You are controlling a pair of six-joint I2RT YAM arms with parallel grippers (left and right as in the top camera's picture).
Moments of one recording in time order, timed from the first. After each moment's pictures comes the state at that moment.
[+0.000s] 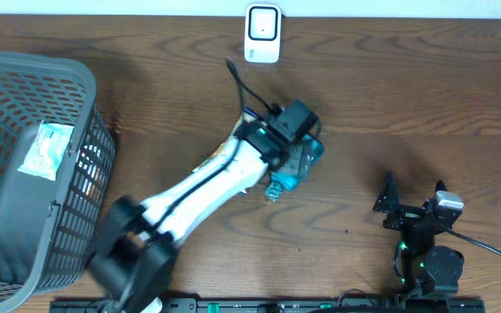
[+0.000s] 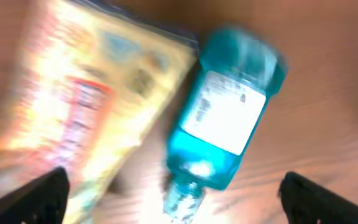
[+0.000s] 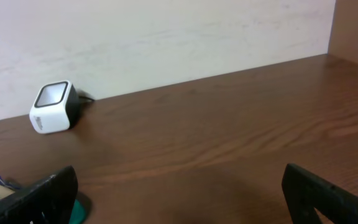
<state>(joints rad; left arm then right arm) -0.74 1.76 1.45 -0.85 -0.12 -0.53 -0.02 0.01 0.01 -0.06 0.08 0.20</state>
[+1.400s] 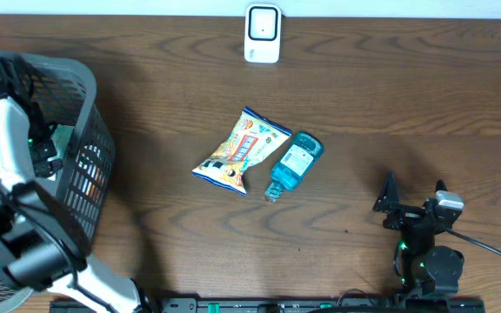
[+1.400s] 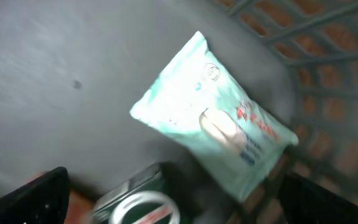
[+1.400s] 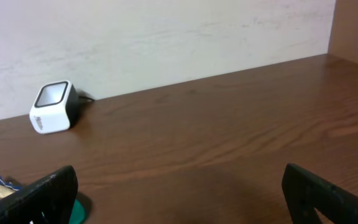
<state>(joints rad) 0.48 1.87 1.56 -1.06 -0.24 -1.55 -0.02 0.01 0.01 -0.06 0.09 0.20</state>
